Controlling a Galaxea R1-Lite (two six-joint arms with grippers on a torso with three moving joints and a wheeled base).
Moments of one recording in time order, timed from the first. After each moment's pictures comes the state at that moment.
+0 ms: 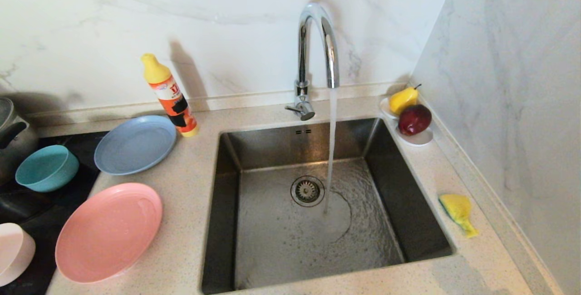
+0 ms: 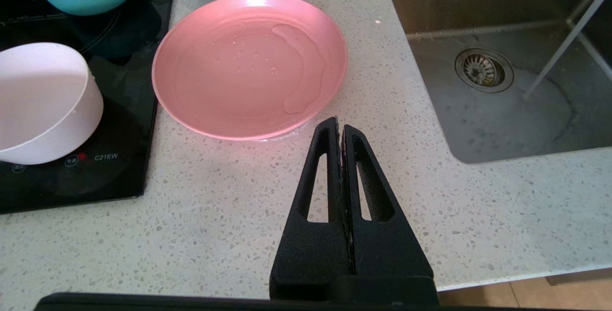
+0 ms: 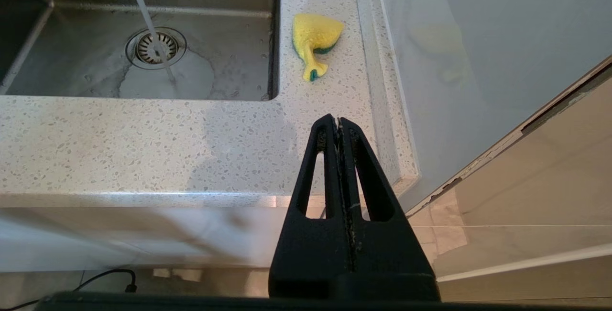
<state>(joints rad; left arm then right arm) 0.01 0.00 0.00 0.00 -0.02 0.05 0.00 0.00 0.00 0.00 0.01 -0.07</state>
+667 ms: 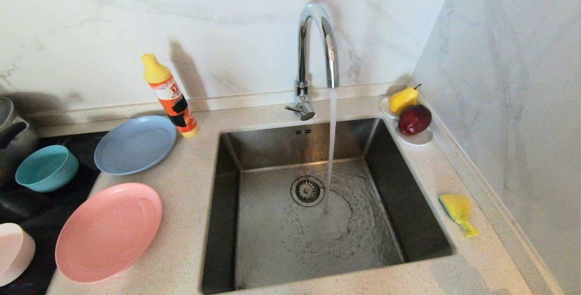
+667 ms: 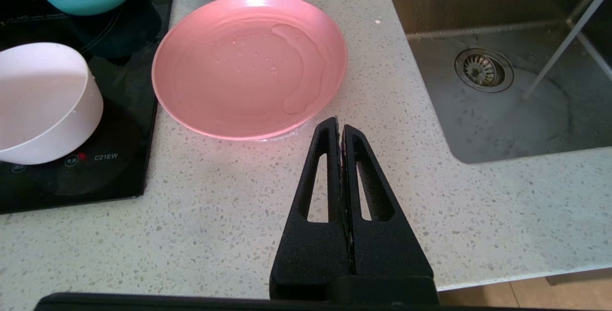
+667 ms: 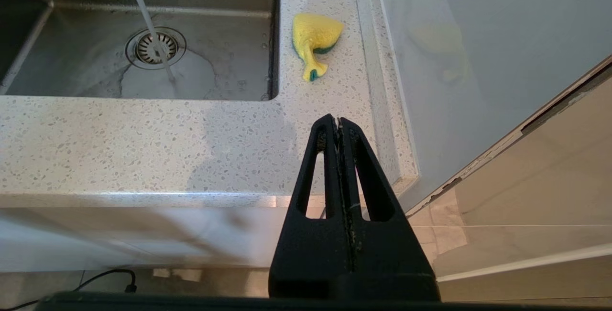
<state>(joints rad) 0.01 0.00 0.00 0.00 -0.02 0.05 0.00 0.00 0.00 0.00 0.01 -0.07</state>
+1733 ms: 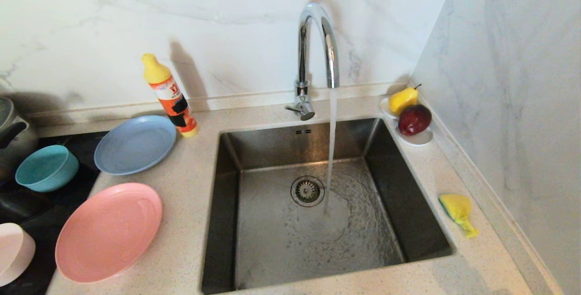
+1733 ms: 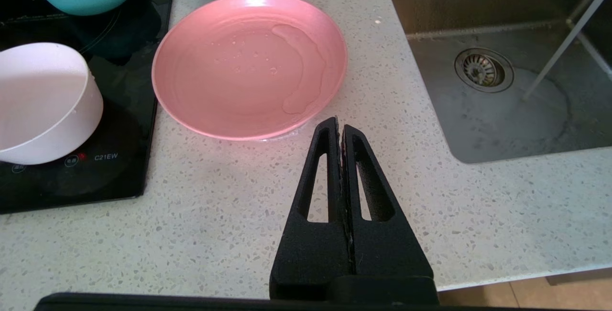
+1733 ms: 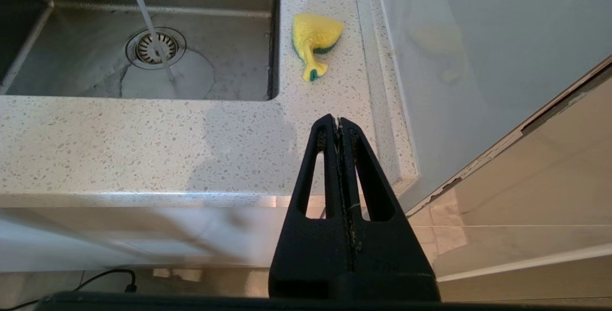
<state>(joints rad) 0.01 0.00 0.00 0.00 -0.02 0.05 0.00 0.00 0.00 0.00 0.01 -0.07</state>
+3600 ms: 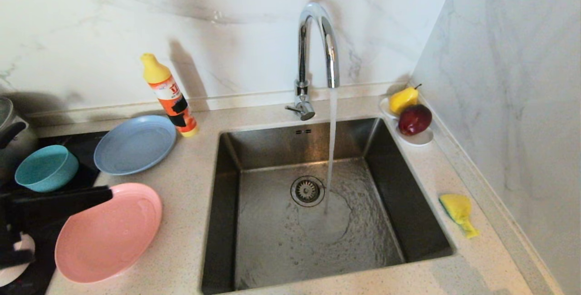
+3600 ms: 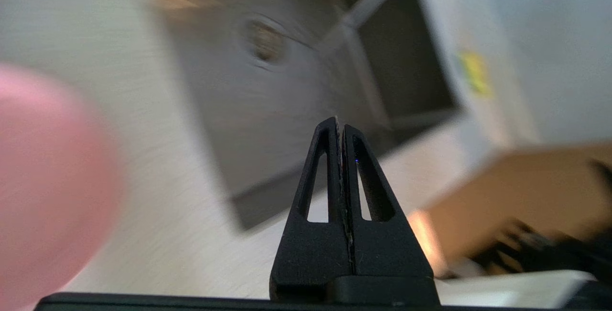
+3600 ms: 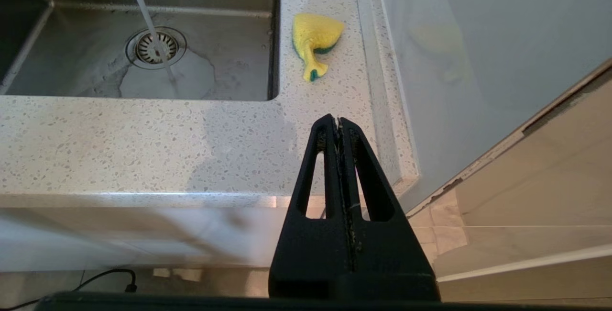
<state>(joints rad) -0.04 0.99 -0.78 0.12 -0.55 -0.21 0.00 0.00 0.00 0.00 0.01 -0.07</state>
